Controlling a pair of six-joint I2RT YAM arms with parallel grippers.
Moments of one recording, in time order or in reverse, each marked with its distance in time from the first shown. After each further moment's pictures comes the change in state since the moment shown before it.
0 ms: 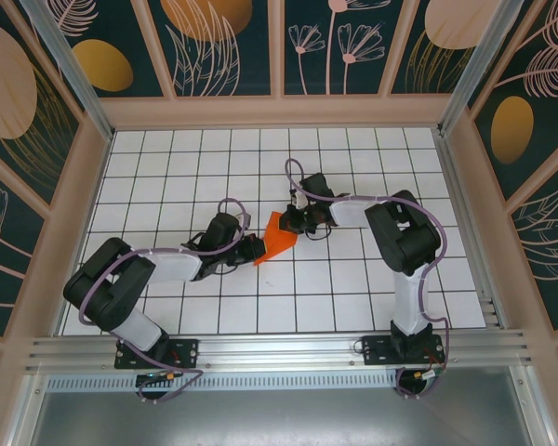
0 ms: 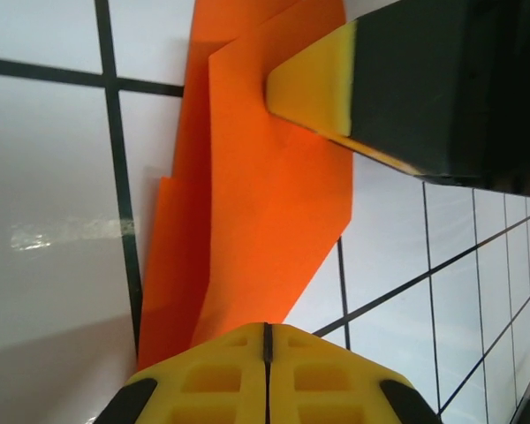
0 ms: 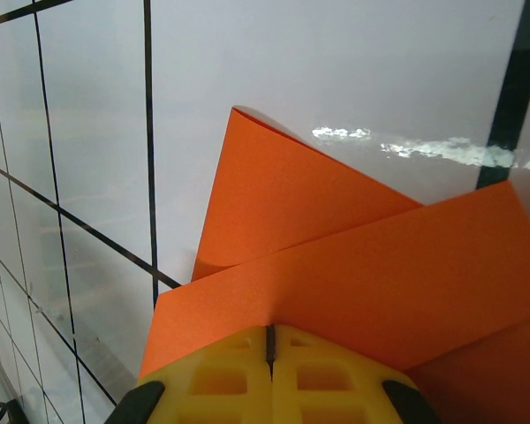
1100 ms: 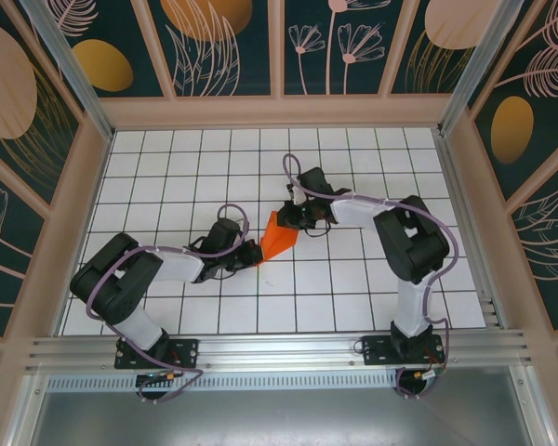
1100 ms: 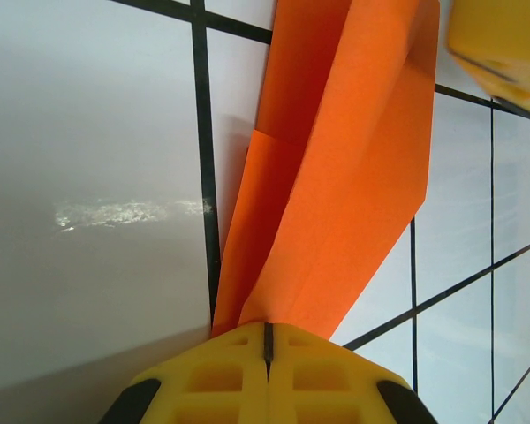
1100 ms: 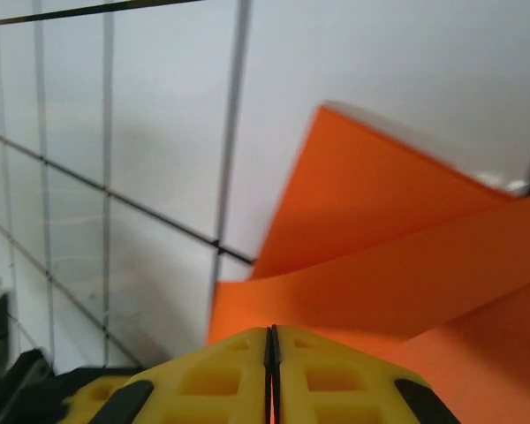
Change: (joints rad) left arm 0.000 0.046 -0.031 0.009 -0.027 -0.002; right arm 0.041 -0.111 0.022 -0.090 0.038 -0.042
